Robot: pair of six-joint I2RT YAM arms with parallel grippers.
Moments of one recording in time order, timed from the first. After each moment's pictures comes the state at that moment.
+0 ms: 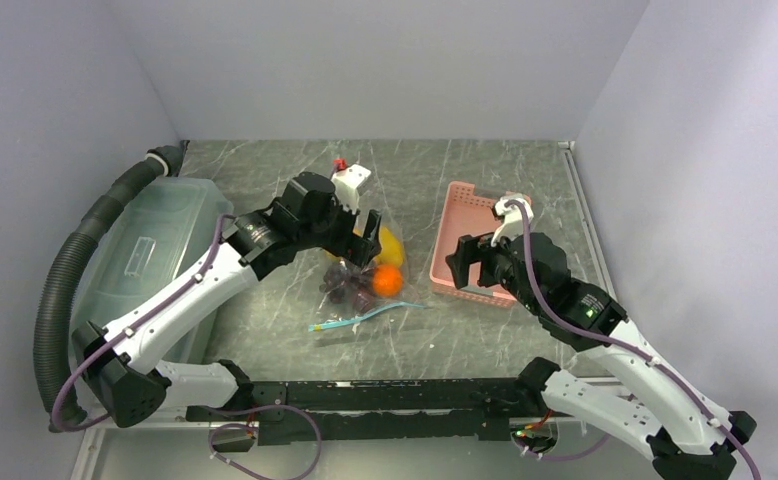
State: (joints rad) left arm -0.75 1.26 1.28 -0.61 0.05 -0.20; right arm 0.76 0.72 0.92 -0.60 0.27 0.29
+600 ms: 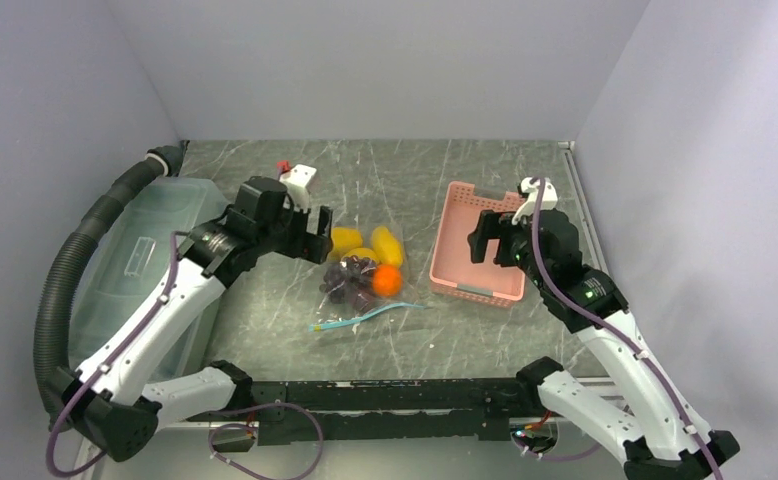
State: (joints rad) left arm -0.54 1.13 1.21 -0.77 -0.01 -0.18; right arm 0.49 0.80 0.97 -0.63 0.22 0.28
